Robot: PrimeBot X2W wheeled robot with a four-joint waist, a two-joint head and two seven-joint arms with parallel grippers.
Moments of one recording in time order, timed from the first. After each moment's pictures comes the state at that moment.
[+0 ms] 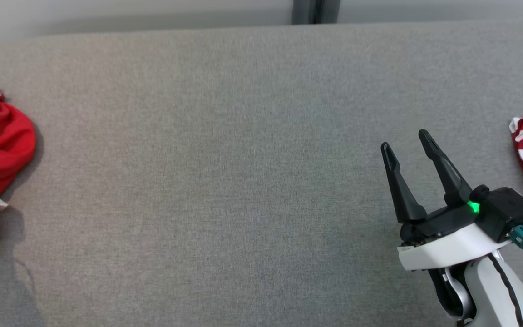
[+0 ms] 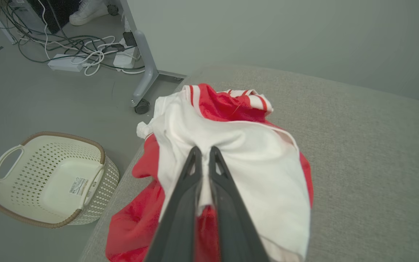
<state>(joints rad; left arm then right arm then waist) -0.87 0.57 -0.06 1.16 -0.49 -0.13 0.14 -0.27 -0.16 0.25 0.09 0.29 0.13 -0.26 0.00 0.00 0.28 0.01</state>
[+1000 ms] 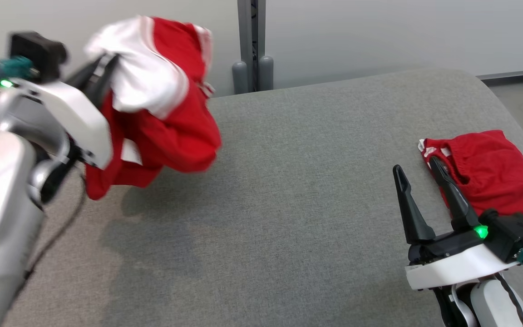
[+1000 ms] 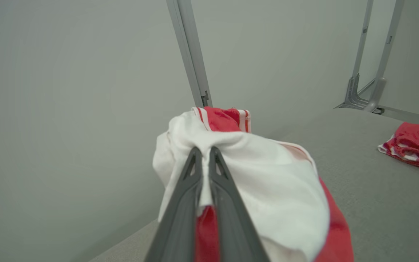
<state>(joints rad) -0.83 0.49 -0.52 0.41 -0.60 -0.12 0.20 -0.18 -0.13 0.20 0.09 0.33 0.13 -0.26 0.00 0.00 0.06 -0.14</state>
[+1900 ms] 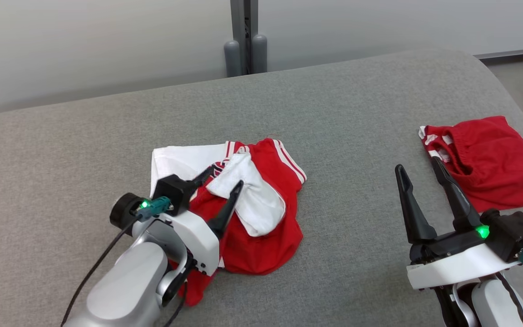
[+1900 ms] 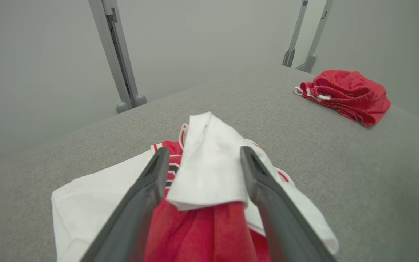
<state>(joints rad) -0.53 0.20 -0.71 0.55 -0.53 -0.04 -0.12 -0.18 -0.13 0.19 0.09 0.32 0.13 -0.26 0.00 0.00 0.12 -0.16</state>
